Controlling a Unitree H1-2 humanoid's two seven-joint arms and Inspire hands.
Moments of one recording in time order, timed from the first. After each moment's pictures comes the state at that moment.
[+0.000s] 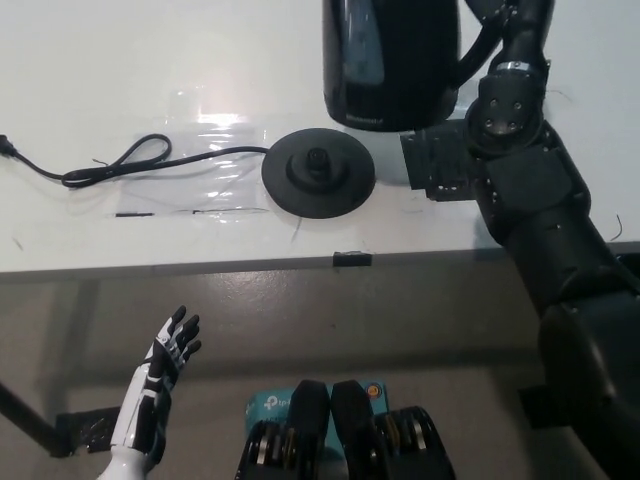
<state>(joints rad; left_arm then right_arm) -0.04 0.12 0.00 0.27 -0.08 -0.42 -0.13 -1.22 -0.05 -0.11 1.11 -0.23 -0.27 -0.62</state>
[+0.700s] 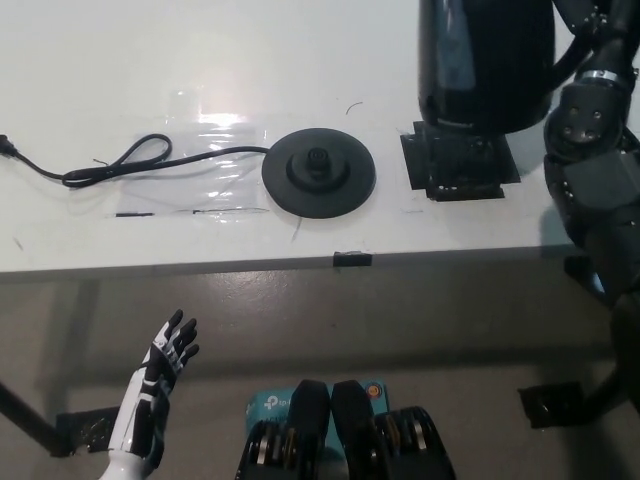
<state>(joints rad) -0.03 0.12 0.00 0.27 -0.10 -0.42 -0.13 -1.20 -0.20 -0.04 1.24 -0.24 -0.36 -0.68</state>
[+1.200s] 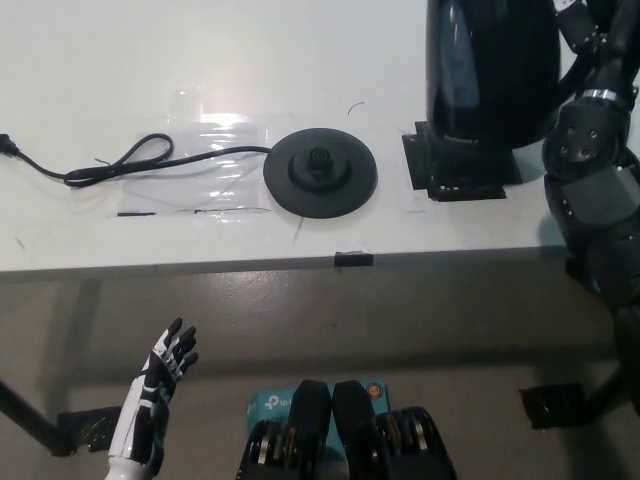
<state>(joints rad) -0.02 0.12 0.00 0.28 -0.10 -0.42 -0.13 -1.17 -0.20 0.03 1.25 -0.25 -0.37 -0.75</state>
